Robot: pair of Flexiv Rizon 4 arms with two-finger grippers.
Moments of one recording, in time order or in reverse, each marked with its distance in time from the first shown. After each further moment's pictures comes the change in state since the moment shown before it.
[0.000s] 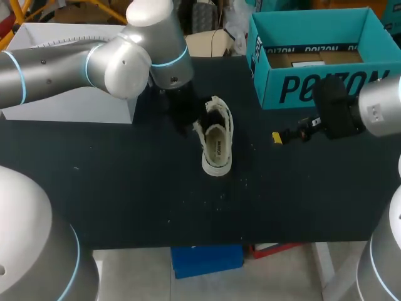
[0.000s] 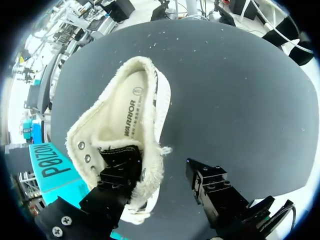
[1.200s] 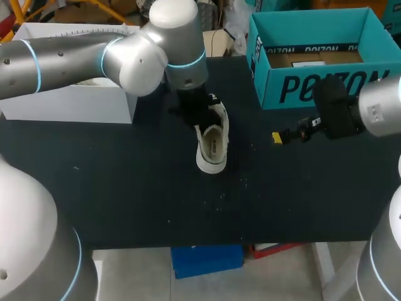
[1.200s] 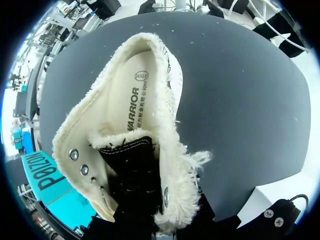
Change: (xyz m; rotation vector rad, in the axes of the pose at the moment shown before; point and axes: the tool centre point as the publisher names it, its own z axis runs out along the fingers) left arm -0.015 0.005 -0.002 -0.059 0.086 0.061; right arm 0.000 0.000 0.000 0.000 0.000 0.000
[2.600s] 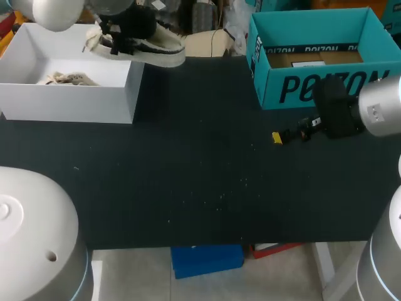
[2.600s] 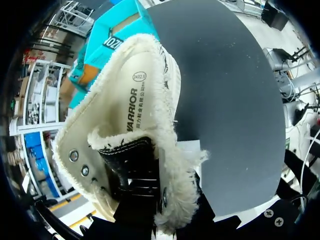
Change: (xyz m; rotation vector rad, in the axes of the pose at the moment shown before) left arm 0.160 0.129 -0.201 -0.334 -0.134 -1.237; right arm 0.000 0.000 0.000 0.000 0.000 0.000
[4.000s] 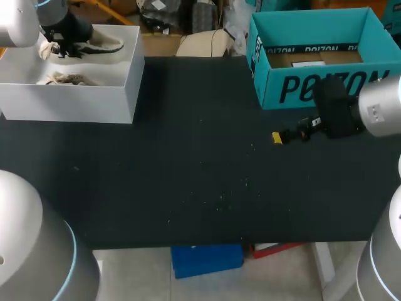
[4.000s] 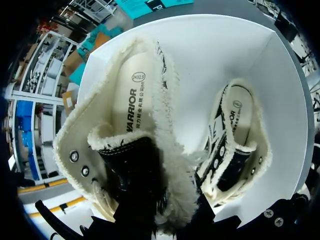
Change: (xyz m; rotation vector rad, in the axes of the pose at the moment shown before) left arm -0.050 0.184 0.163 0.049 0.033 -0.131; right arm 0.000 0.000 0.000 0.000 0.000 0.000
